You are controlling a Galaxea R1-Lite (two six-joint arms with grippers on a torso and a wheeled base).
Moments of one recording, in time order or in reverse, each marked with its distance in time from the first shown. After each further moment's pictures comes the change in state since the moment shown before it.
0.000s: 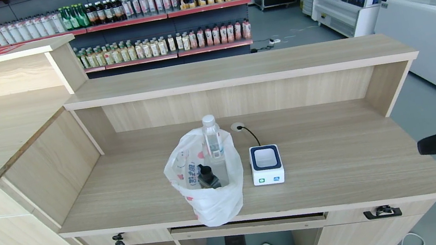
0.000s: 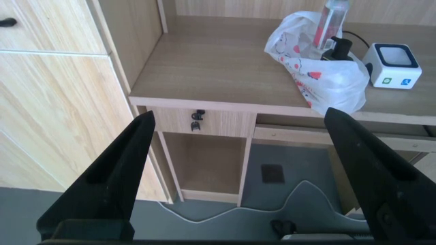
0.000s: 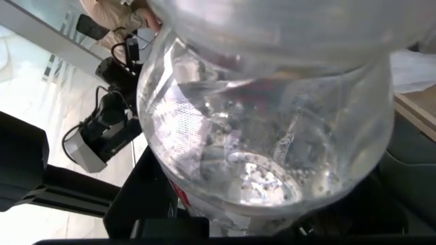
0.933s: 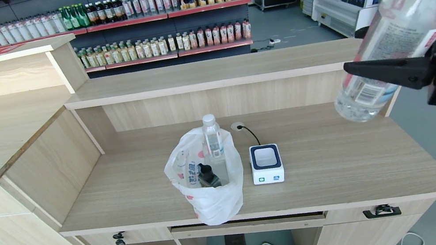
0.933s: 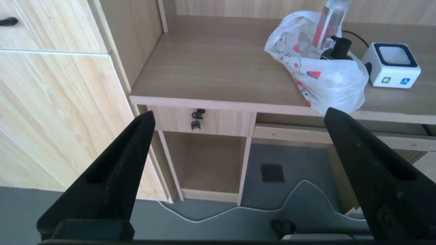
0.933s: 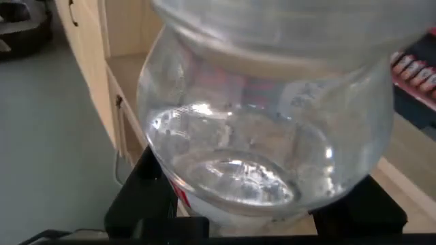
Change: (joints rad) left arm 0.000 0.000 0.000 0.000 0.000 0.000; right arm -0.294 0.246 0.075 -0.630 -0.140 -0.785
